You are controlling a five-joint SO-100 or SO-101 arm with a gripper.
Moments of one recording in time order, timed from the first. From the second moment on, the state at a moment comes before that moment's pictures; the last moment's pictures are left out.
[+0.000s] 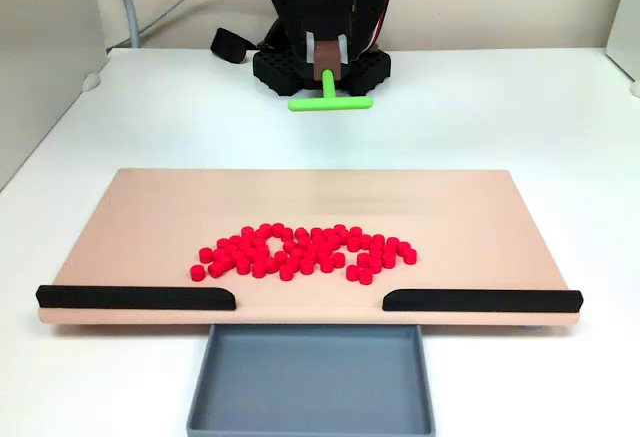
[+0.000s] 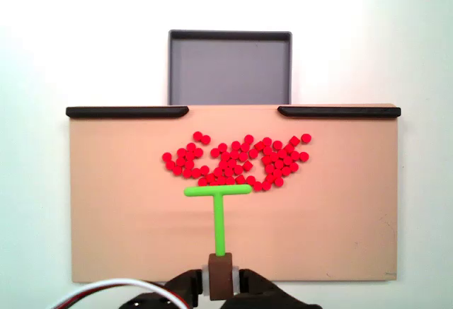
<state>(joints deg) 0.6 93.3 82.3 96.9 -90.4</state>
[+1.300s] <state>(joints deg) 1.8 91.0 82.3 96.3 -94.9</state>
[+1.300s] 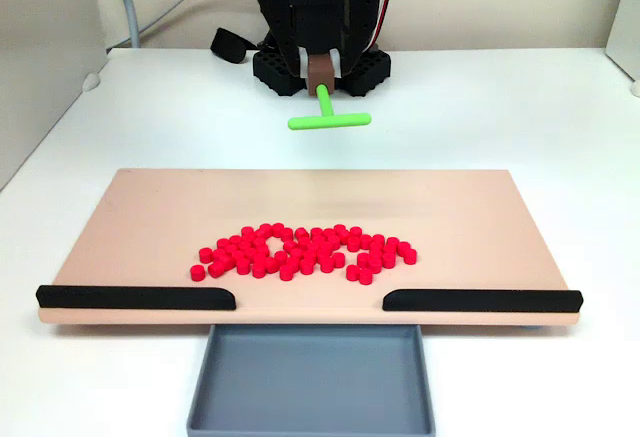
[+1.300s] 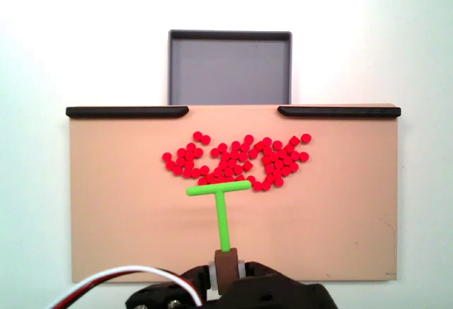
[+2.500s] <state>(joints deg) -1.8 91.6 82.3 96.3 -68.6</state>
